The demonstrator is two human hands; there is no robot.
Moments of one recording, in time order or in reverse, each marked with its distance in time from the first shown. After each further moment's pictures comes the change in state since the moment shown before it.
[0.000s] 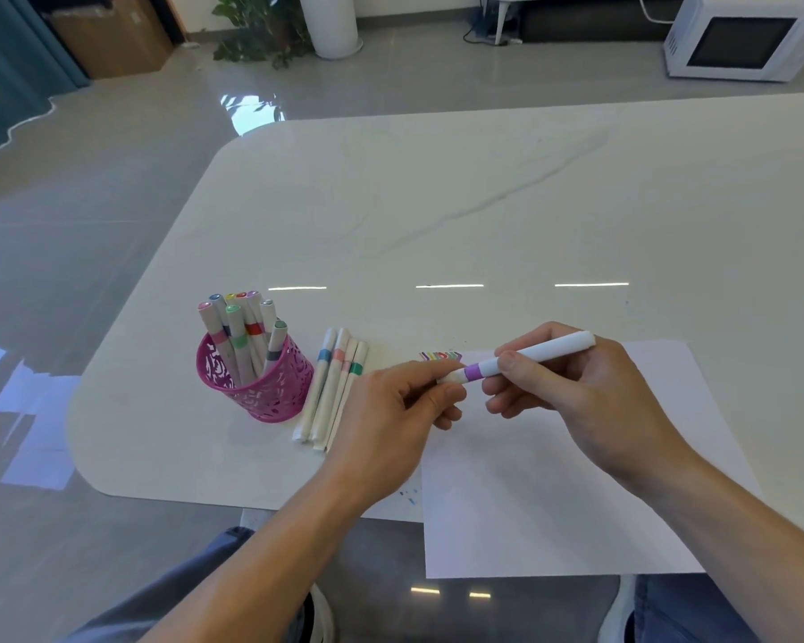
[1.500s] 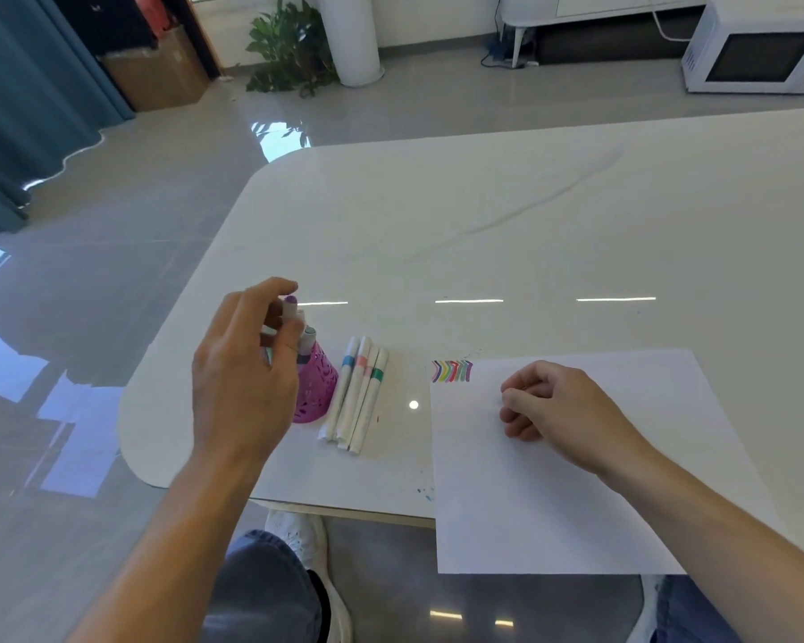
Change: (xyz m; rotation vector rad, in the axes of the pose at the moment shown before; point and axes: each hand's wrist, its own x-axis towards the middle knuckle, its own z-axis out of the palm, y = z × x) left_hand -0.009 0.017 -0.109 0.701 0.631 0.332; right_hand 0.015 0.030 0.008 -0.358 0.034 0.317
